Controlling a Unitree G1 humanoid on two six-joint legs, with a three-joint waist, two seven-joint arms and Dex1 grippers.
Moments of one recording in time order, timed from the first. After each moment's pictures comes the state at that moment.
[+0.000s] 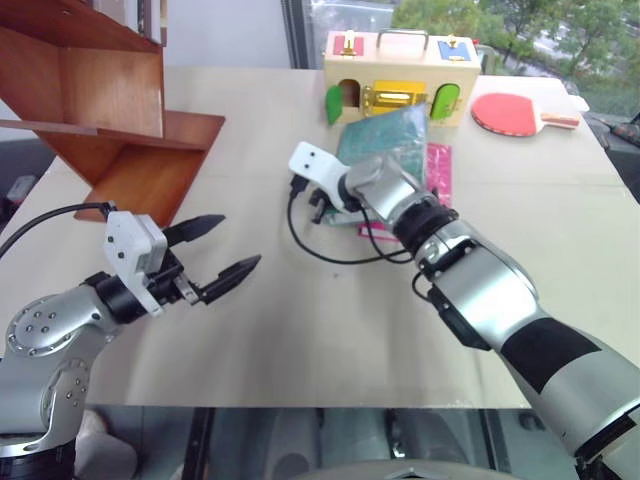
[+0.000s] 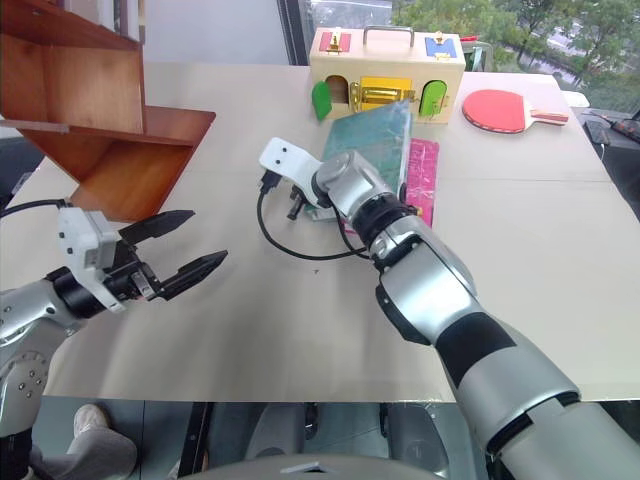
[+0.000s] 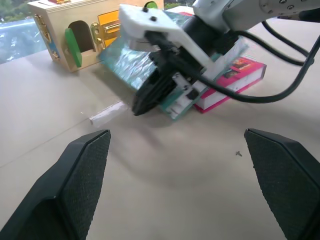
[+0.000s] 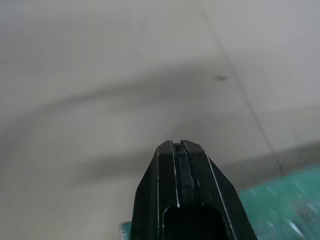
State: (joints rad) left arm 0.06 0.76 0.44 -0.44 -0.63 0.37 -0.87; right arm -1.37 0.04 0.40 1.06 -0.18 0.42 0.77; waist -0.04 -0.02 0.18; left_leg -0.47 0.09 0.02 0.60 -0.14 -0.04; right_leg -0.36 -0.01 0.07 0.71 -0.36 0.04
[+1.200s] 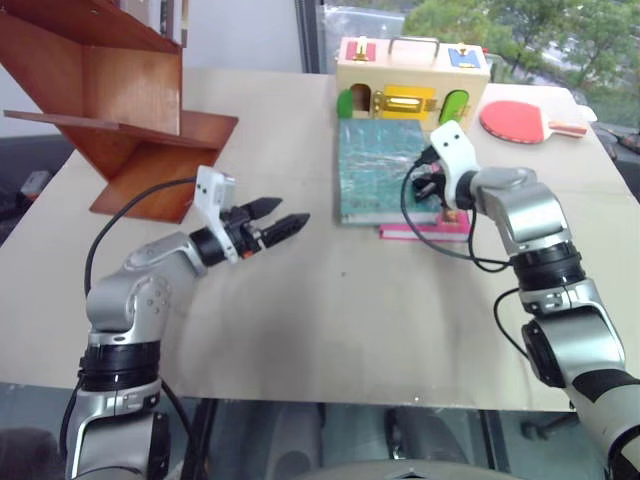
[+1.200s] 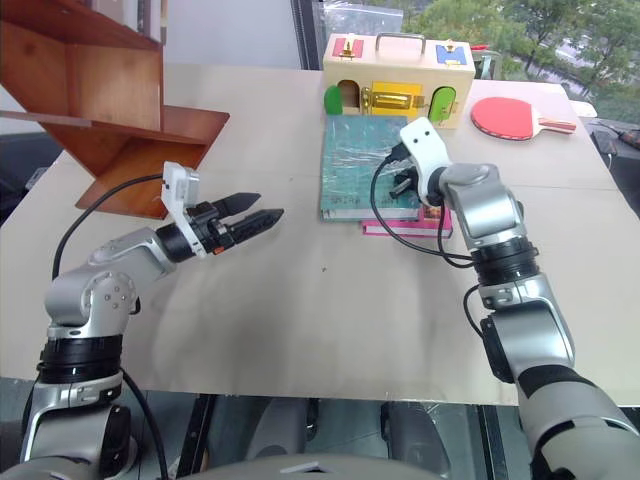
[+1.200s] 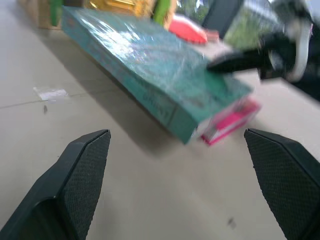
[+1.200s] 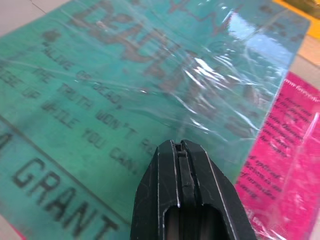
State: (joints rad) left arm -0.45 0.59 0.21 -0.06 -0.73 0.78 -0.71; right arm -0.90 -0.36 0.09 0.26 0.01 0.83 0.63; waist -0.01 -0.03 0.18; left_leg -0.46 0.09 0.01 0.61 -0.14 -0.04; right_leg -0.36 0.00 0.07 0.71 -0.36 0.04
